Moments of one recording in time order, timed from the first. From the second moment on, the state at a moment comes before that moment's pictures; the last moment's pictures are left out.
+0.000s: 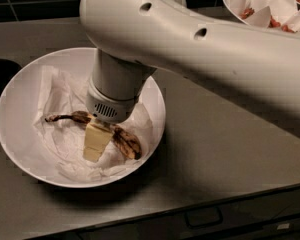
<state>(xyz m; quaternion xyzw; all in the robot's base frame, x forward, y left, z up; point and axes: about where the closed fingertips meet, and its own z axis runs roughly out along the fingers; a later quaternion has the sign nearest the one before) 0.423 0.103 0.865 -0.63 0.76 0.11 0.14</state>
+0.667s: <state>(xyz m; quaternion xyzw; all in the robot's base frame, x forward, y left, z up) 0.424 0.101 0.860 -0.63 0.76 0.10 0.13</state>
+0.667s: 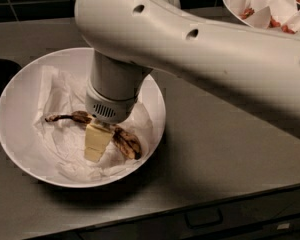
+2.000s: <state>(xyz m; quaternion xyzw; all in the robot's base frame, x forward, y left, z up) 0.424 0.102 0.860 -0.63 0.76 0.10 0.12</state>
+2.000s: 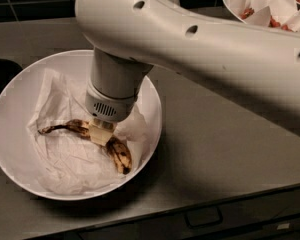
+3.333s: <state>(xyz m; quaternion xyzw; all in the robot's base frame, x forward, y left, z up) 0.414 0.087 0.913 -0.63 0.74 0.10 0.20</state>
